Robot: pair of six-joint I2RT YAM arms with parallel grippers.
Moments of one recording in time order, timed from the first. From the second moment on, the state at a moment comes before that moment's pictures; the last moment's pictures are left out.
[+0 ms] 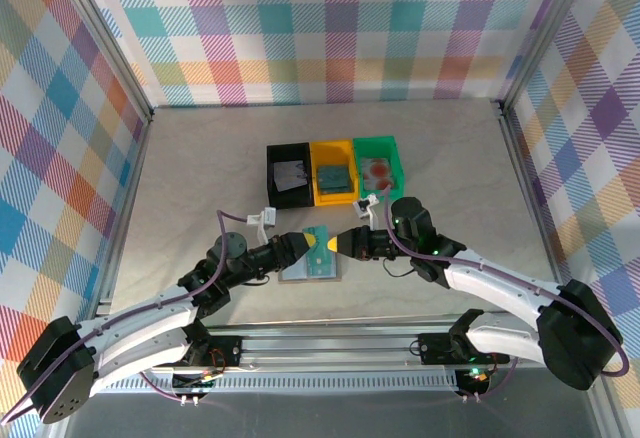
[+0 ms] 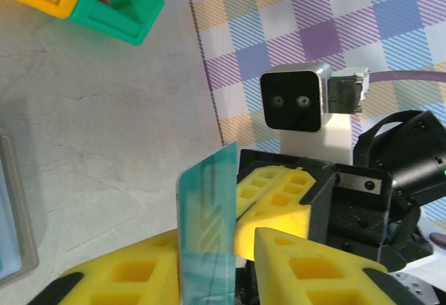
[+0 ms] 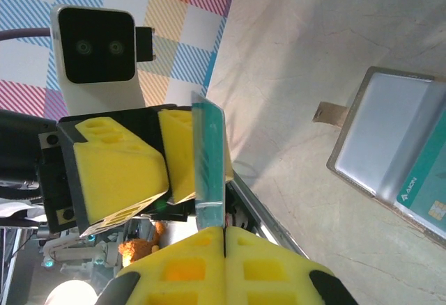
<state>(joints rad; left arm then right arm) -0.80 0.87 0.30 0.42 0.26 -1.18 0.72 1.13 0.53 0.21 -0.69 0.94</state>
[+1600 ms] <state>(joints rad) -0.71 1.20 1.04 -0.83 0.88 -0.41 0.67 1.02 0.58 -0.06 -0.95 0.51</state>
